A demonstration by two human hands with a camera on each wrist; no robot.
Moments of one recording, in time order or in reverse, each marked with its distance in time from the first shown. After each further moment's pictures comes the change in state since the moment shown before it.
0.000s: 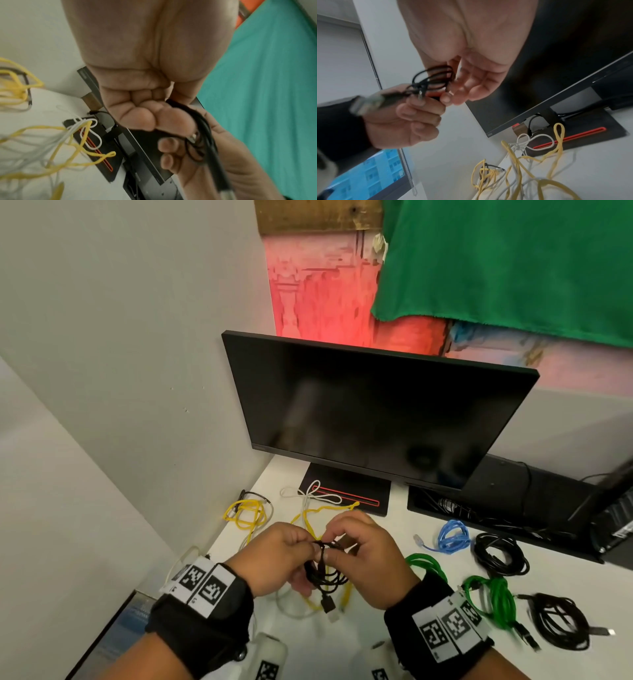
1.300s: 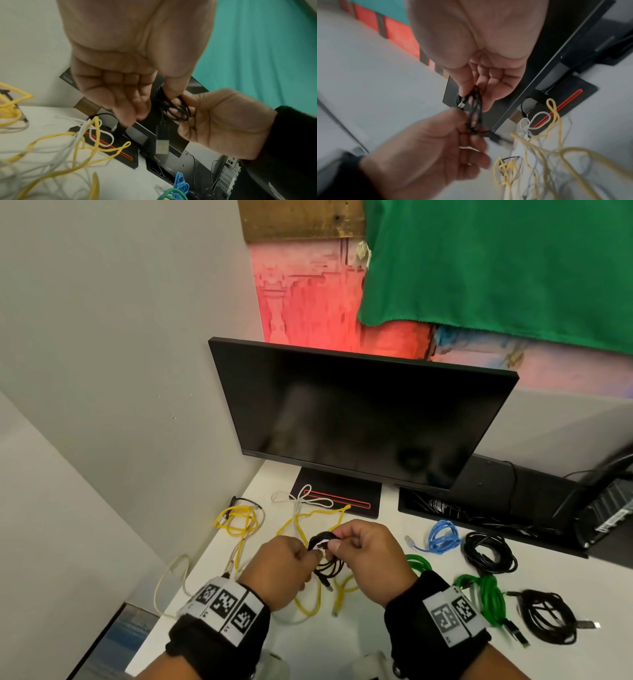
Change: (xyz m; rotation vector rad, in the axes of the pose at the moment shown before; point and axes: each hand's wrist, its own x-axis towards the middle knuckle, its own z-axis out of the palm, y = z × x) left_hand 0.018 -0.016 0.021 0.348 0.227 -0.043; right_hand 0.004 0.018 -0.008 0.096 0.045 0.362
